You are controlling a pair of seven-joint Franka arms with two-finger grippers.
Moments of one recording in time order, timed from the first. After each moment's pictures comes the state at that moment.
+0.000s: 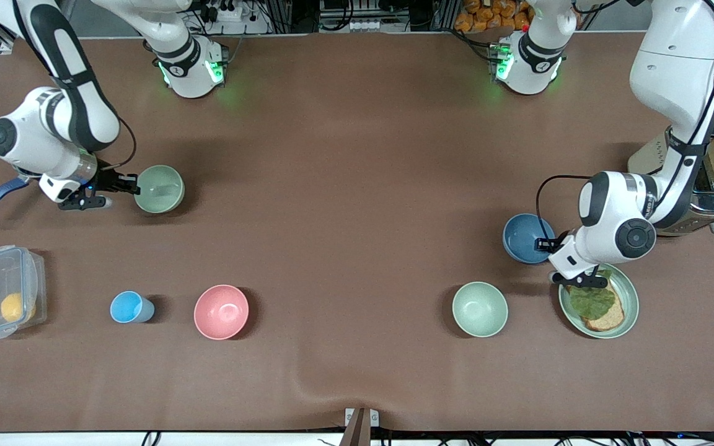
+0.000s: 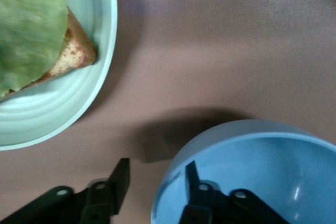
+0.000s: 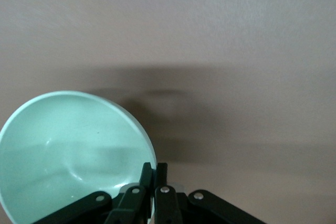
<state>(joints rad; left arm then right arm) 0.08 0.57 -0.15 -1.87 0.12 2.22 -0.02 -0.09 0.08 -0.15 -2.45 0.17 2.35 -0.40</state>
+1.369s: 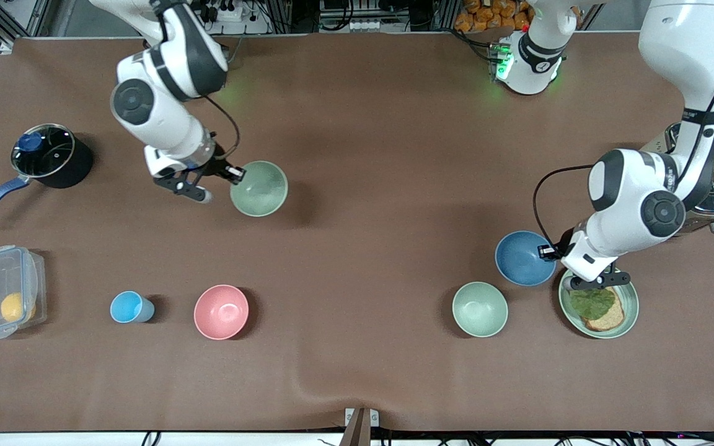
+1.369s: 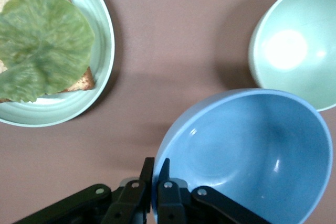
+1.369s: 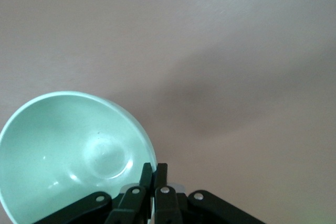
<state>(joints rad) 0.08 0.41 -0.21 -1.84 -0.02 2.22 -0.24 0.01 0.00 0.46 -2.26 0.19 2.24 0.82</state>
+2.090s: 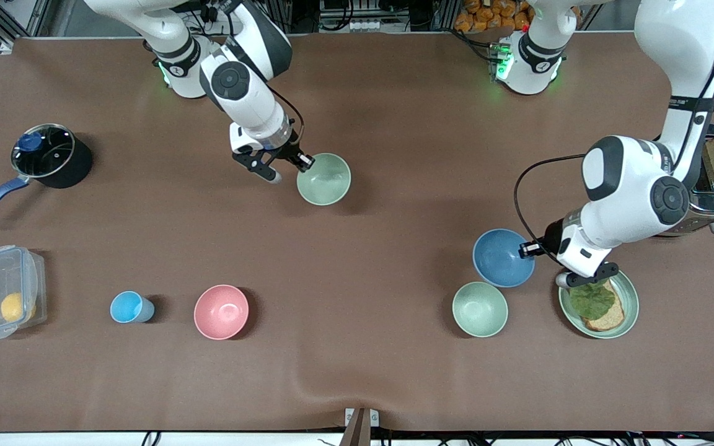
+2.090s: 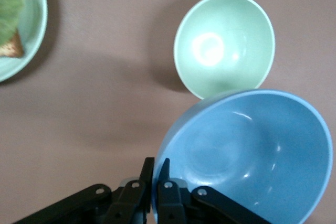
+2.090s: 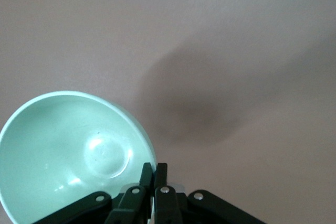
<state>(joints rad) 0.08 0.38 -0.29 -1.83 -0.18 2.21 -0.36 0.25 0.13 0.49 -2.31 0.18 2.54 1.20</state>
